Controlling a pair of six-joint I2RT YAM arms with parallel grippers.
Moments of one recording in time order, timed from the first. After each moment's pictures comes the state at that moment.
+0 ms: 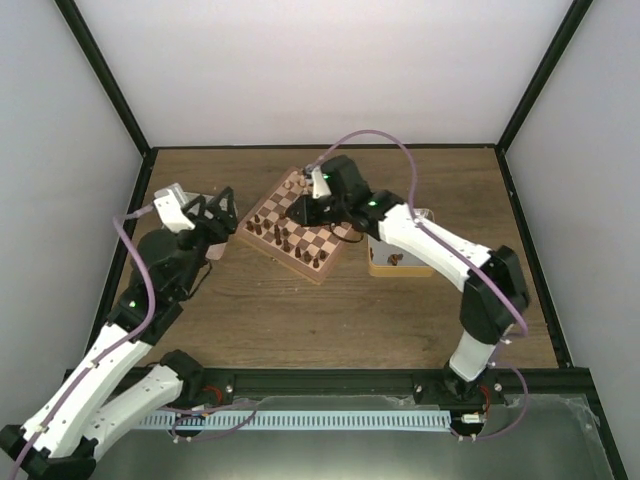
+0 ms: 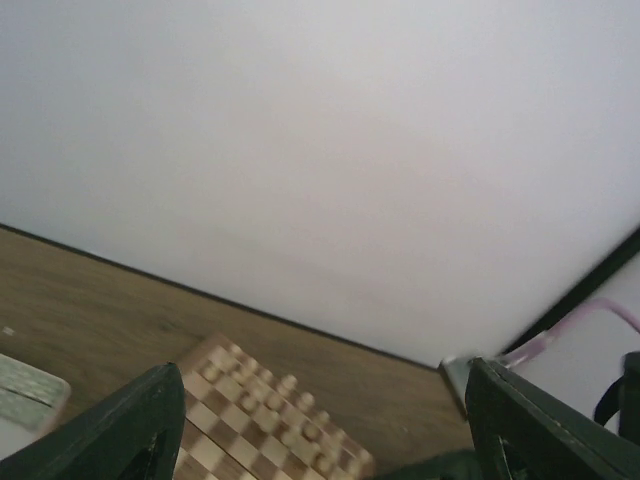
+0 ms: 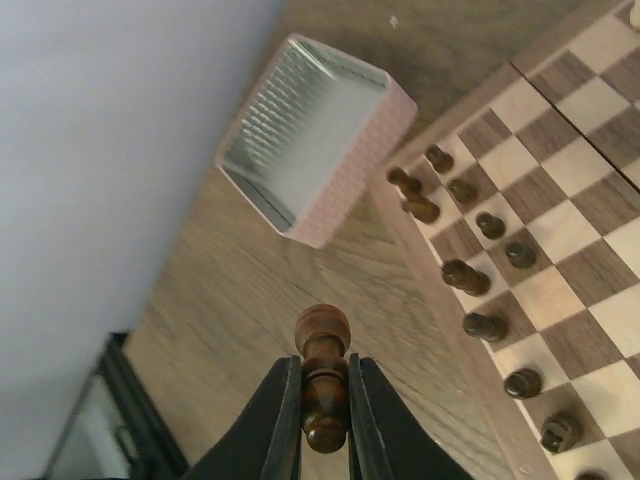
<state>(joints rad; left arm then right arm) -0.56 0.72 0.82 -0.12 -0.32 -0.59 0.71 1.67 1.43 -0.33 -0.39 0.59</state>
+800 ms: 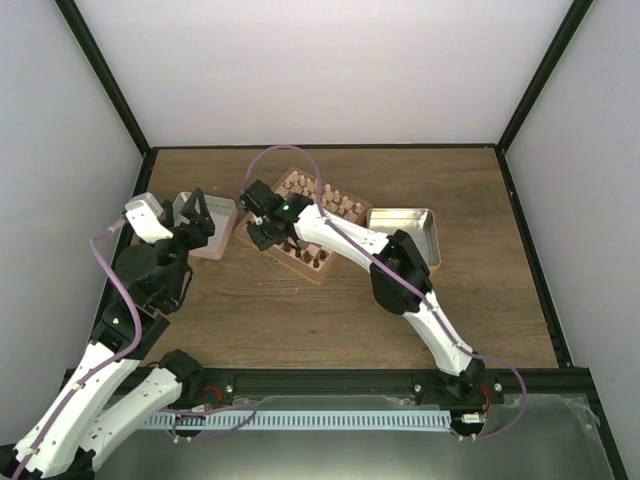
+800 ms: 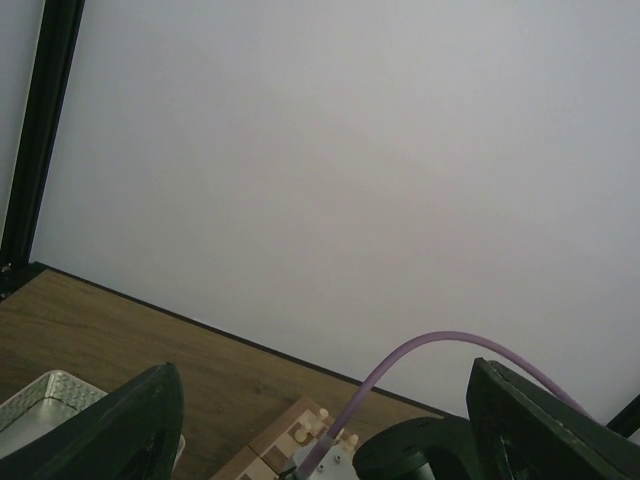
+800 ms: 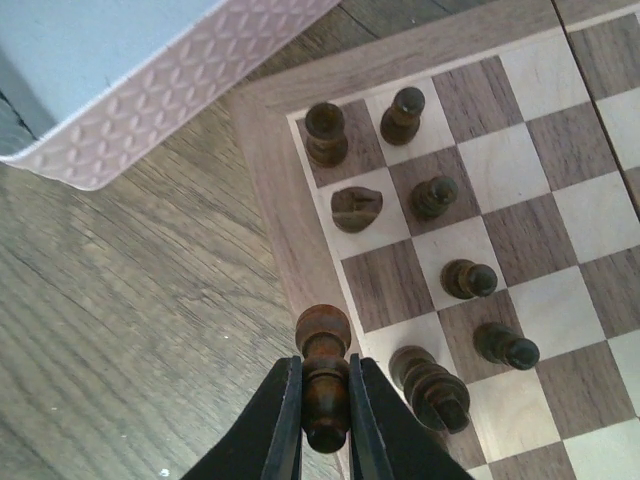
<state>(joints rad) -0.56 0.60 0.82 -0.17 -0.55 -0.43 0.93 2.31 2.13 -0.81 0.08 0.21</state>
